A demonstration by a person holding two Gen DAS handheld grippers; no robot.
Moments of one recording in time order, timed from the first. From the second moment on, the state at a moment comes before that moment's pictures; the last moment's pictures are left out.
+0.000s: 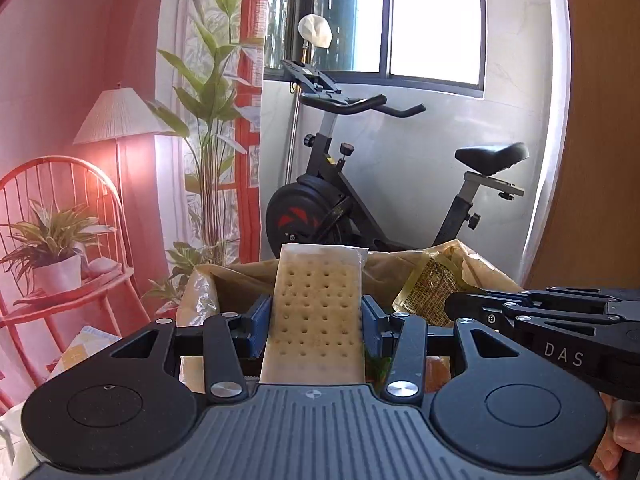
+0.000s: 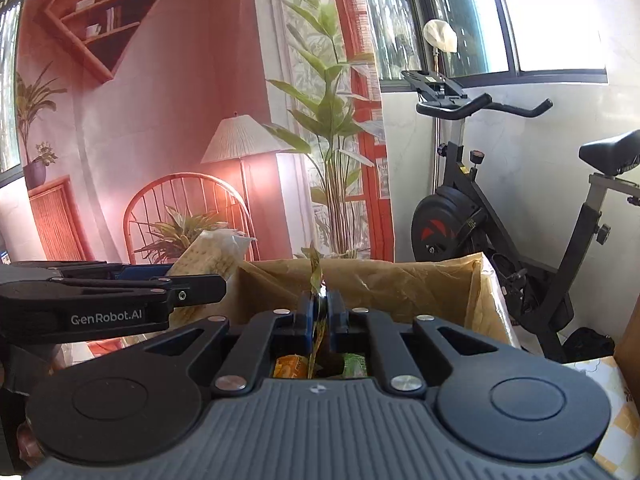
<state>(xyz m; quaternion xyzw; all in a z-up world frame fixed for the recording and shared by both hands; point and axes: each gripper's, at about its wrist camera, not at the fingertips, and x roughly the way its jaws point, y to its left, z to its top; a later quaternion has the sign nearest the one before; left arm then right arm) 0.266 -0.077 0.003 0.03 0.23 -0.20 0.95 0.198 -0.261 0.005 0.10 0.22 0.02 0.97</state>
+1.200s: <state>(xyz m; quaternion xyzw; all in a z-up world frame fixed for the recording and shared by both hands) 0.264 -0.054 -0.012 0.07 0.28 -0.17 0.94 0.202 -0.273 -0.013 0.05 0.30 -0.07 0.95</state>
